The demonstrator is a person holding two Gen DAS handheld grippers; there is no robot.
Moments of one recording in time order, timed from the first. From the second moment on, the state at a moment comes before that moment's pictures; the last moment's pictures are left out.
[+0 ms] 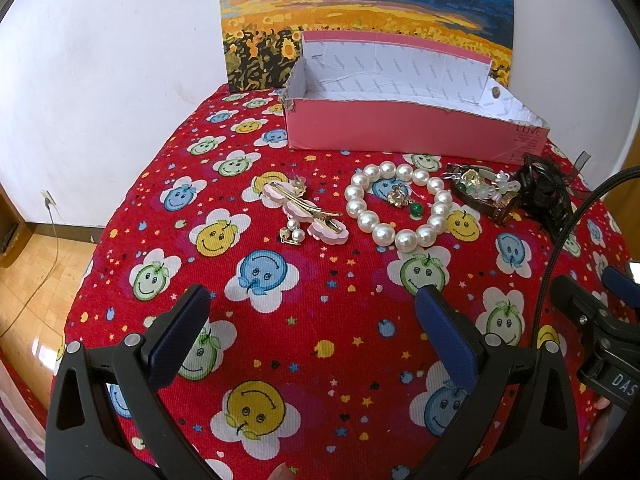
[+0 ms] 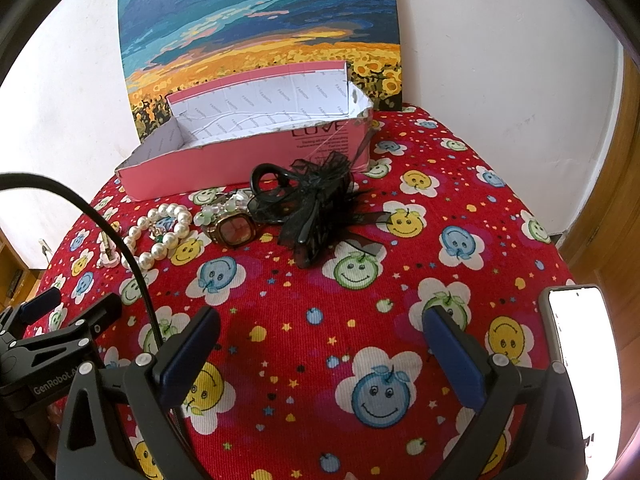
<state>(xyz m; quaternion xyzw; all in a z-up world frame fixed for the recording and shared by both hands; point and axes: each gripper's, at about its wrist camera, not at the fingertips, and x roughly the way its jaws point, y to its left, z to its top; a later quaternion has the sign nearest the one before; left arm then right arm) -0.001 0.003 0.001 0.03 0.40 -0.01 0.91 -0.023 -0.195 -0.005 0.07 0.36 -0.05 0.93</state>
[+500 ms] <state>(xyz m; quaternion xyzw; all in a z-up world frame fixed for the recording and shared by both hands) -0.003 0.003 0.002 0.02 0.40 -0.02 0.92 -0.022 -0.194 -0.006 0.08 0.37 -0.04 0.93</state>
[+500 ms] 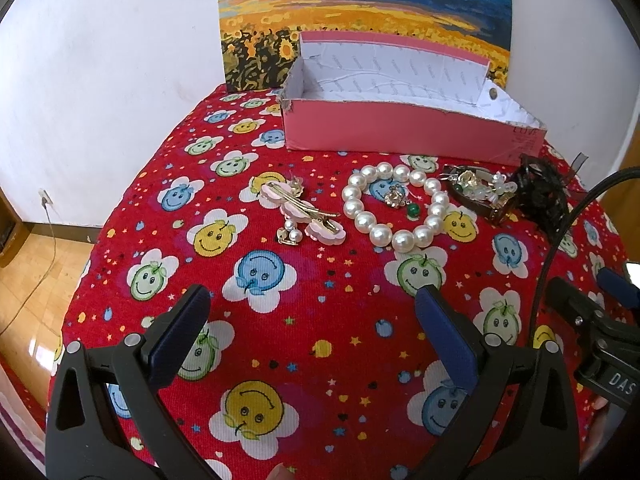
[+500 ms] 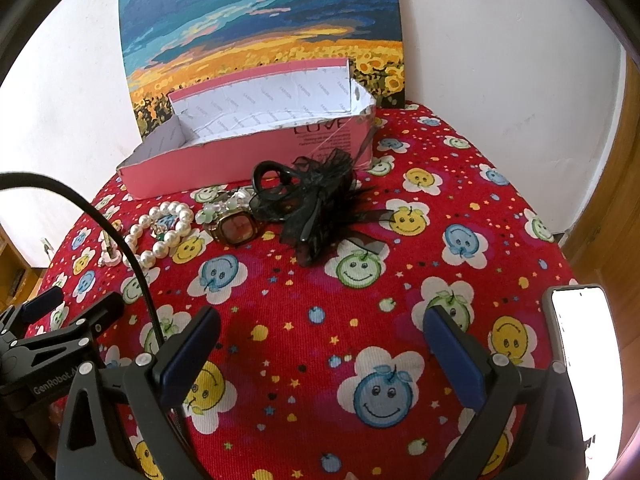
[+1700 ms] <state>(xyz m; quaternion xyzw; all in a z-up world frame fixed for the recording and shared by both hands) 0.064 0.028 0.003 0.00 0.43 -0.07 0.90 0.004 -0.209 0.009 0.09 0.39 0.02 0.92</state>
